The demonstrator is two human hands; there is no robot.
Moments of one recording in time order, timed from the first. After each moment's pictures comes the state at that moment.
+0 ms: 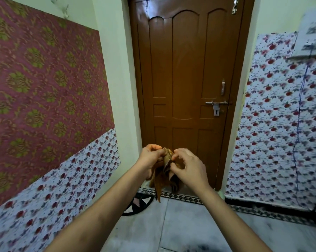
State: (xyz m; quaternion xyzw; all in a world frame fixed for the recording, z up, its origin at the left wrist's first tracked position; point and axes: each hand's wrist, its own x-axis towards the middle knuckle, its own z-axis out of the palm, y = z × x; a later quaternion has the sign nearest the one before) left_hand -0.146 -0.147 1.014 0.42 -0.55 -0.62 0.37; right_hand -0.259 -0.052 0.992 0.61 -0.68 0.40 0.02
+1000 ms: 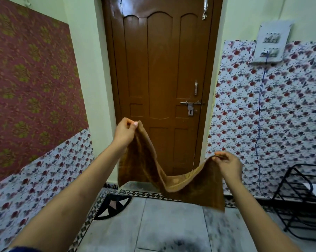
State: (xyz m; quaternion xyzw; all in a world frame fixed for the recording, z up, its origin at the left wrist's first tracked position) left_hand -0.186 -0.162 1.055 0.42 -0.68 -0.40 0.44; right_hand -0.420 0.022 0.971 0.27 -0.78 0.56 -0.03
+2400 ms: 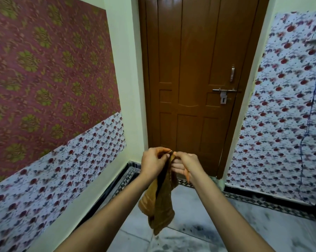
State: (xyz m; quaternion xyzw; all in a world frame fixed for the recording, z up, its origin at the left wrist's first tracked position) left_hand -0.162 -0.081 0.960 0.45 -0.74 -0.31 0.39; right_hand -0.271 -0.038 0.972 0.22 -0.59 0.59 -0.50
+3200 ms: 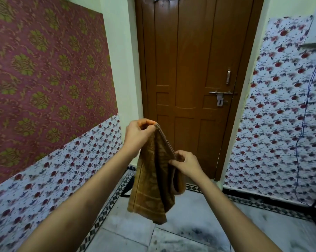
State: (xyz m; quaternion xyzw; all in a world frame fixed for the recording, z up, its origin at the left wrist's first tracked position) left_hand -0.143 -0.107 1.041 0.40 -0.68 -0.38 0.48; right_hand -0.304 -0.048 0.953 0.56 -0.65 0.43 -0.28
